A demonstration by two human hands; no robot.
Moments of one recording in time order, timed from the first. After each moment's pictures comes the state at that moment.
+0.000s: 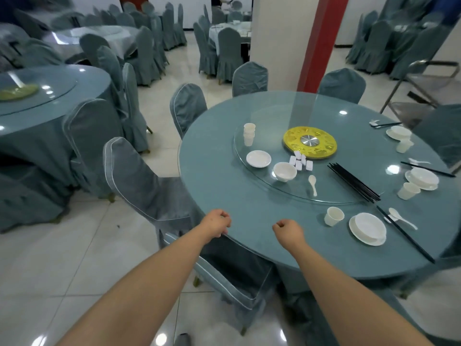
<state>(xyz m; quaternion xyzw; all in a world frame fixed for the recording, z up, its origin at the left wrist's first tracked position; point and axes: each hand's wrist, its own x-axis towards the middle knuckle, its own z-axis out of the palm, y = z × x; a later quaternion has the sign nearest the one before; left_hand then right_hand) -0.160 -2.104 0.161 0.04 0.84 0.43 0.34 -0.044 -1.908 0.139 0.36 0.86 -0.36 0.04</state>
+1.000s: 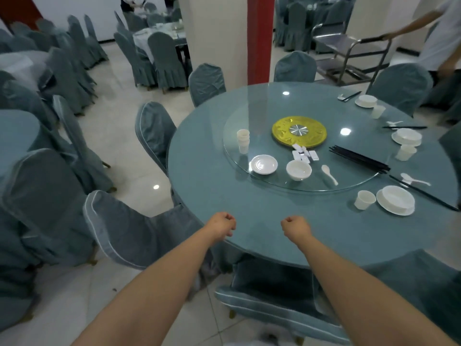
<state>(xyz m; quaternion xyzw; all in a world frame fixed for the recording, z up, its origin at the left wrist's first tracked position) -0.394 -2.165 0.147 0.20 0.82 0.33 0.42 -0.221 -2.007 0.122 0.53 0.73 -0.43 -0.03</state>
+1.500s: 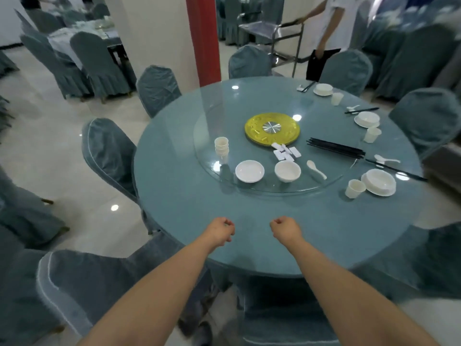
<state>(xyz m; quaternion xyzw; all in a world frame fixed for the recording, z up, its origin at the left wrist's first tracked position) -0.510 -2.105 0.117 0.28 0.79 0.28 0.48 -0.326 -2.006 0.106 0.61 0.66 -0.43 -0.08</state>
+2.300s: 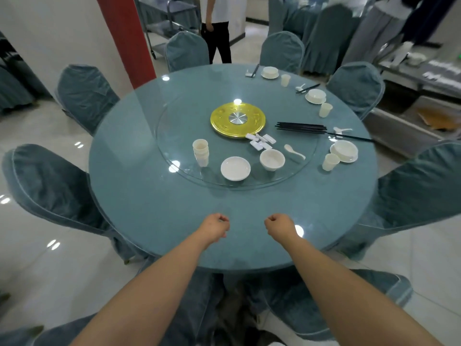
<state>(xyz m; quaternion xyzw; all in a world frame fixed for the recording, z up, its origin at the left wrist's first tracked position) -0.636 -2.067 0.098 0.39 0.72 0.19 0.54 -0.427 -2.043 0.109 0.72 0.54 -0.42 -0.12</state>
